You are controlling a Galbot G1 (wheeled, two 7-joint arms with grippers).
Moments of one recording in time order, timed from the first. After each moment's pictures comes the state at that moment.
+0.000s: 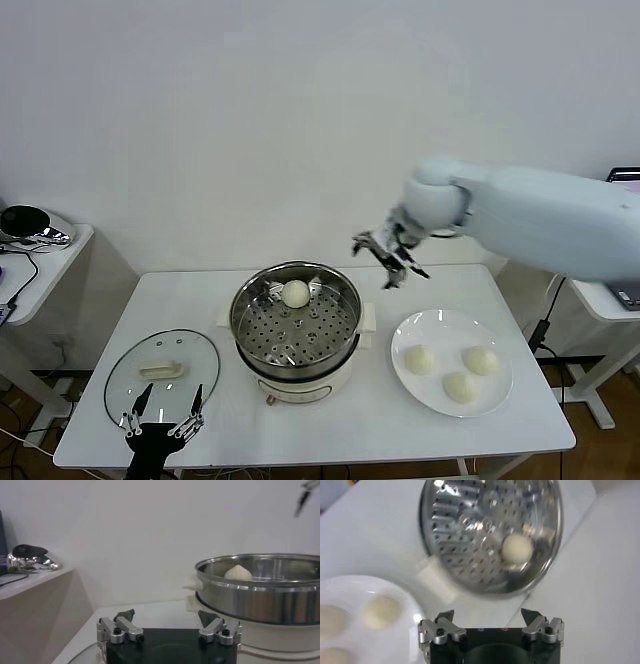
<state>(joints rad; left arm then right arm) 1.87 -1.25 -0.61 -2.18 -0.20 -0.03 -0.15 0.68 0.72 -1.34 1.64 0.14 -0.24 -0.97</state>
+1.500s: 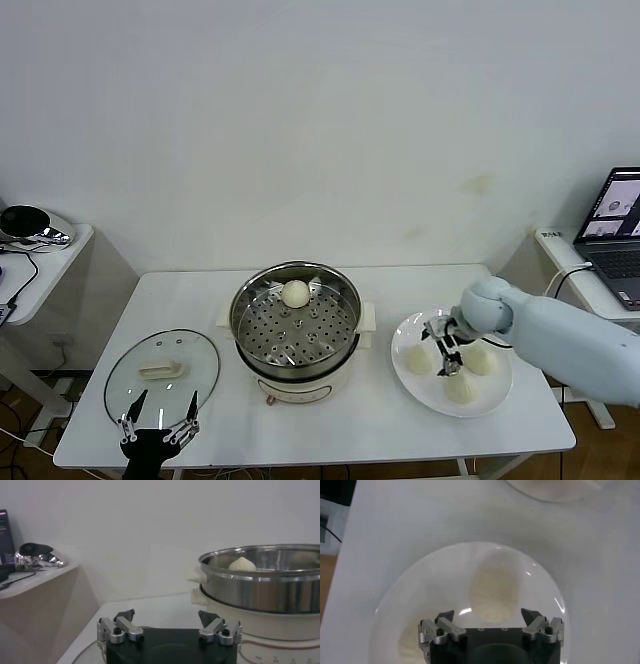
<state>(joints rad) 1.89 -1.28 -0.63 -2.18 -0.18 -0.01 -0.15 0.00 0.74 -0.92 1.38 -0.13 -0.26 -1.00</state>
